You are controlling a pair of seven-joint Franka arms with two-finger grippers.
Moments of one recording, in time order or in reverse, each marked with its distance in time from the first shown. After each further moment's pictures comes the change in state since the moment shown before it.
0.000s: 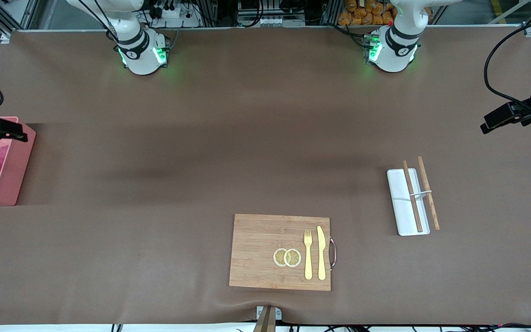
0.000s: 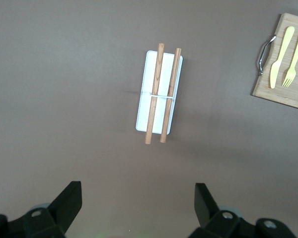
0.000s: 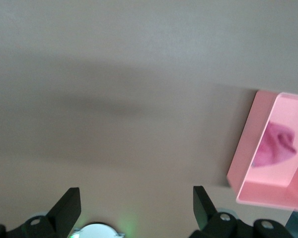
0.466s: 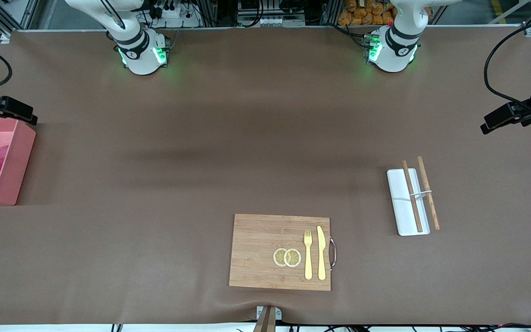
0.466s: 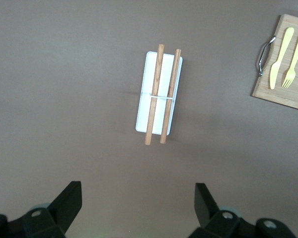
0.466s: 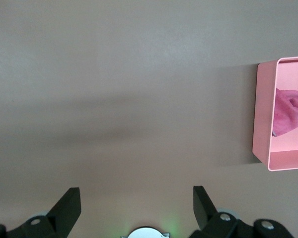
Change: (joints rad) left arm 0.000 0.000 0.001 -0.001 0.000 0.004 0.000; right arm 0.052 -0.141 -0.001 -0.071 0.038 0.013 0.267
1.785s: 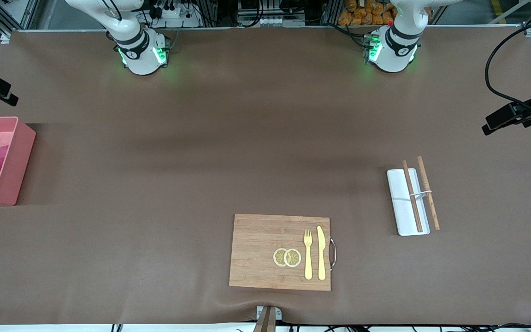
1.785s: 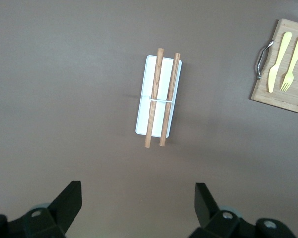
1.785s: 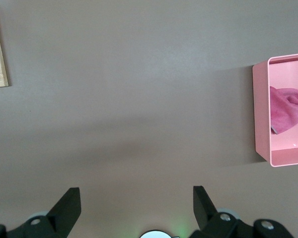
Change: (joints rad) left arm 0.000 0.000 0.000 0.003 0.000 0.011 0.000; right arm -0.021 -0.098 -0.018 -0.030 0.038 0.002 0.010
